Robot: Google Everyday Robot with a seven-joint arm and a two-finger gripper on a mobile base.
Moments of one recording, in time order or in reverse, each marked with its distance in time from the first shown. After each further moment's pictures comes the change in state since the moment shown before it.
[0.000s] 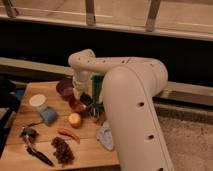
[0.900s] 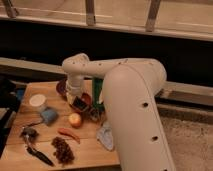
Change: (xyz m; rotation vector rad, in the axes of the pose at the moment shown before) arm 0.008 0.046 0.008 -0.037 -0.021 -0.092
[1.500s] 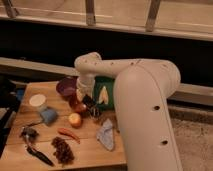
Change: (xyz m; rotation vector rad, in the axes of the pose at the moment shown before) arm 0.013 -0.055 -0.012 0.019 -0.036 0.117
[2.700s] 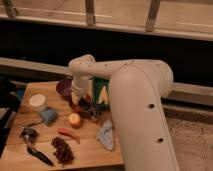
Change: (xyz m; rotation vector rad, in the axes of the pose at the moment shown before) arm 0.004 0.026 0.010 -0.009 0.026 -0.065
